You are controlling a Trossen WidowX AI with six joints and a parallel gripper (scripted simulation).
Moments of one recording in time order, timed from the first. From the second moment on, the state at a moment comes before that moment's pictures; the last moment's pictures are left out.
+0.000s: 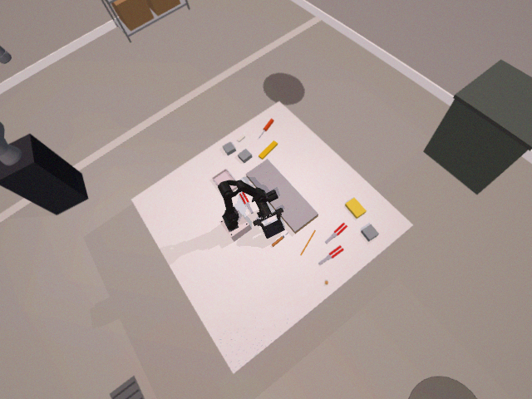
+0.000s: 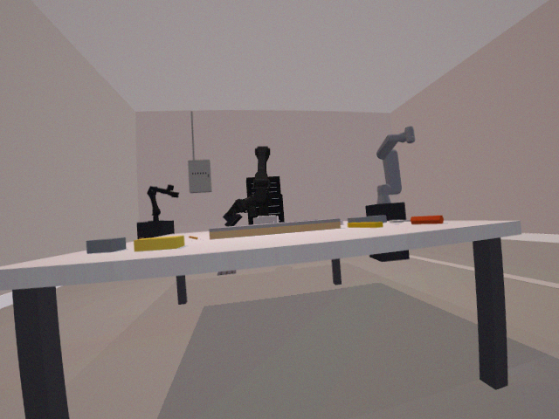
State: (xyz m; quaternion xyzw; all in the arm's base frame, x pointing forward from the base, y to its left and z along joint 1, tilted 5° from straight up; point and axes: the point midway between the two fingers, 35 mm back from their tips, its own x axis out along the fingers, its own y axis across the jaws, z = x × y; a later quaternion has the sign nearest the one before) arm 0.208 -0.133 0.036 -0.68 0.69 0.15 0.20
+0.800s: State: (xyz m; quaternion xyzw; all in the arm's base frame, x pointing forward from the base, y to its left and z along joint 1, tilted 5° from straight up) arm 0.213 -0.131 0.024 -0.68 0.69 0.15 0.20
